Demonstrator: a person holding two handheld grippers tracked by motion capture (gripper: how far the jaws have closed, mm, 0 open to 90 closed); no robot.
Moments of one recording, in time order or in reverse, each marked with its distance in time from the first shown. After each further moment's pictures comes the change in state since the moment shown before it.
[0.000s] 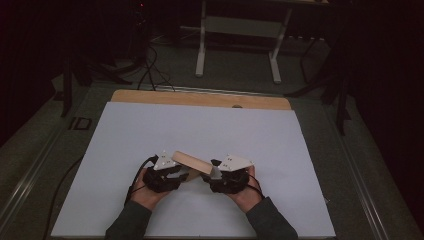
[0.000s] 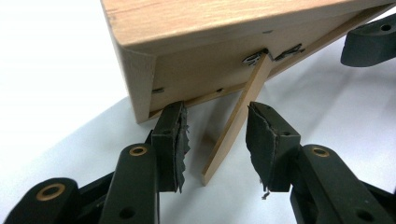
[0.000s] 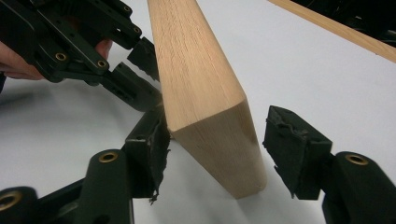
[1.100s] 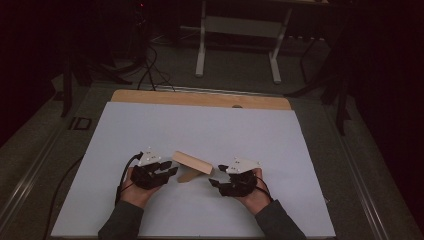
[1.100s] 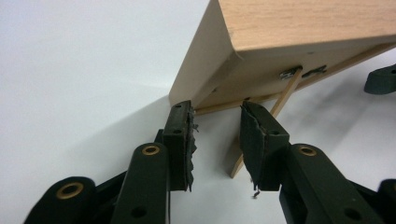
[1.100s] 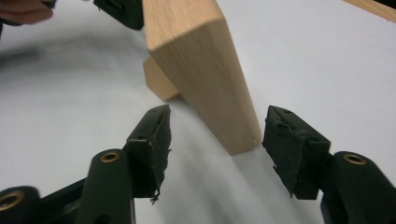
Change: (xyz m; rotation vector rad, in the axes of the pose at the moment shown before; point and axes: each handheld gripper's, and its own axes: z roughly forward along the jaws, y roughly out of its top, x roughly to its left) left arm 0.021 -0.006 -0.022 -0.071 0.034 -0.103; right arm -0.013 -0.021 -0.012 0.063 0.039 0.019
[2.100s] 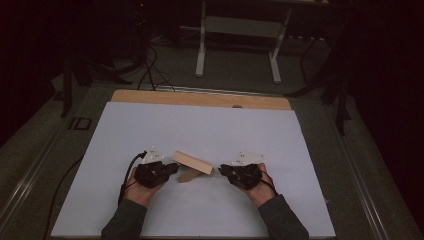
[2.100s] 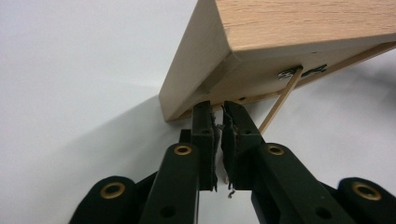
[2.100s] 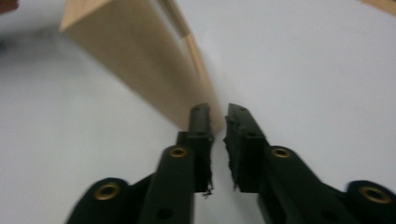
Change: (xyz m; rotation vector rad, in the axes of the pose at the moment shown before) left arm -0.002 0.003 0.012 0.034 -0.030 0.007; right arm -0.024 0.001 0.000 0.029 -0.047 0.027
